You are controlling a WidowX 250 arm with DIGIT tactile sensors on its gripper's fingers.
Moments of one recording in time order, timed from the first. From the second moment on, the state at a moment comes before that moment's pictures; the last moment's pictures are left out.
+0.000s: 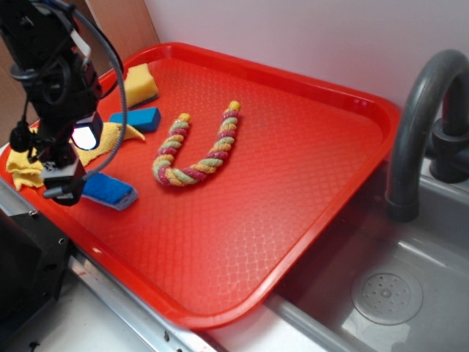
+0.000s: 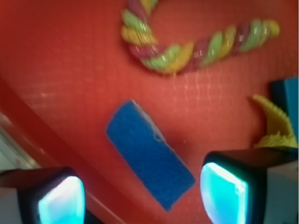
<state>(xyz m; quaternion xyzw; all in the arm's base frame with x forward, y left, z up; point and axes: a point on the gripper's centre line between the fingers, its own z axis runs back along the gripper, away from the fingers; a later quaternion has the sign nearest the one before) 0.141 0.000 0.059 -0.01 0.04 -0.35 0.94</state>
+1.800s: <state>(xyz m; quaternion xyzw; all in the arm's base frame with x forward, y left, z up) 0.163 0.004 0.057 0.06 0.06 -0.27 0.96</state>
